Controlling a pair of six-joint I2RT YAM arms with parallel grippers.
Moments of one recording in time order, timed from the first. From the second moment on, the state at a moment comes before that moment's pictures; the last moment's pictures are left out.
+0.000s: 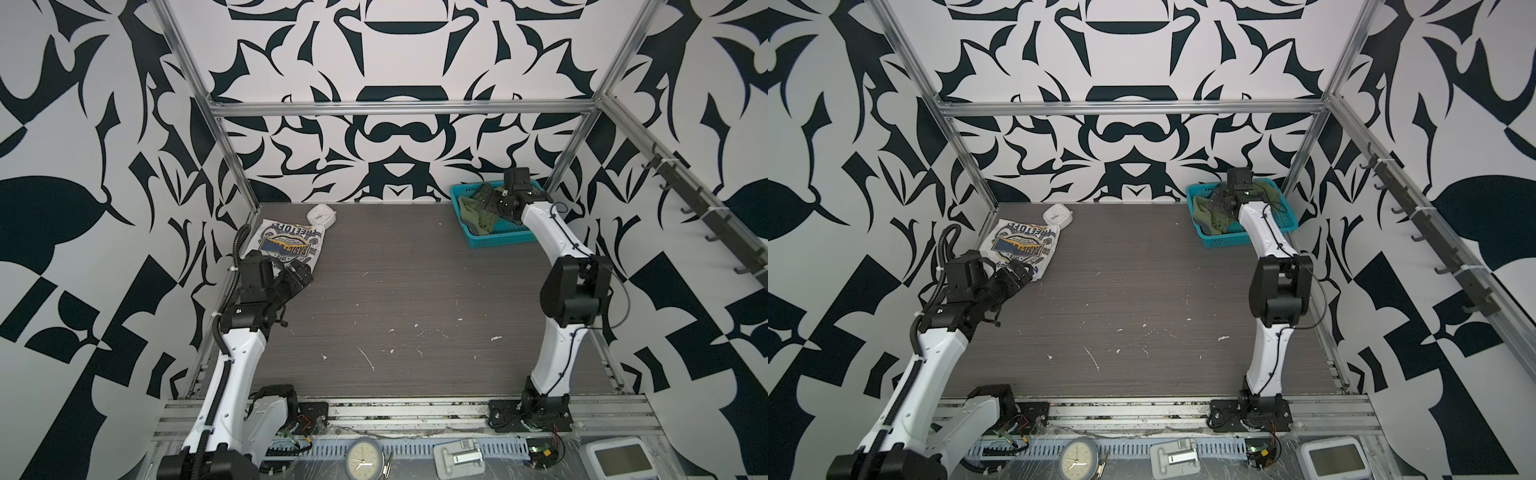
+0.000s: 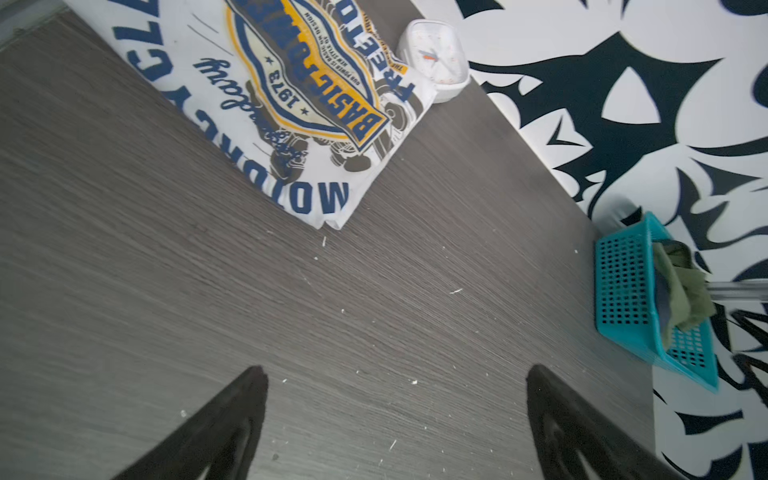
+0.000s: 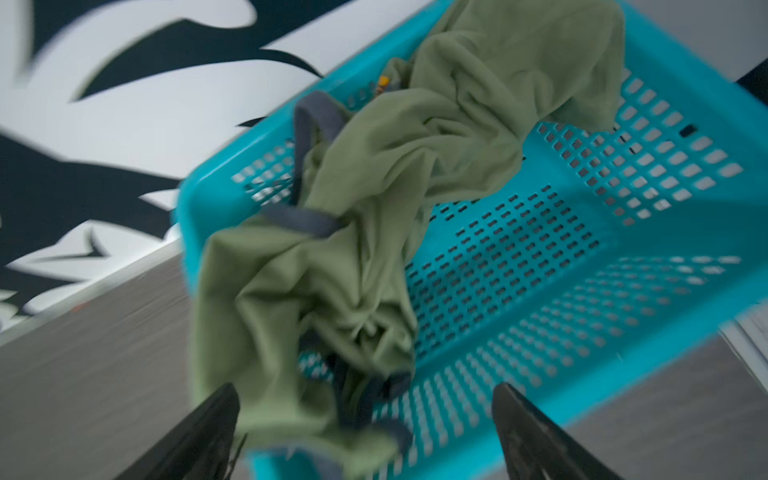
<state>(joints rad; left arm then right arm) 0.03 0.89 0.74 -0.53 0.18 -0.65 0.02 2.11 1.95 -0.67 0.11 0.47</state>
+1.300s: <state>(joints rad) 0.03 0.89 0.60 -0.44 0.23 -0.66 -0.01 2.41 2.20 -0.64 0.10 0.55</state>
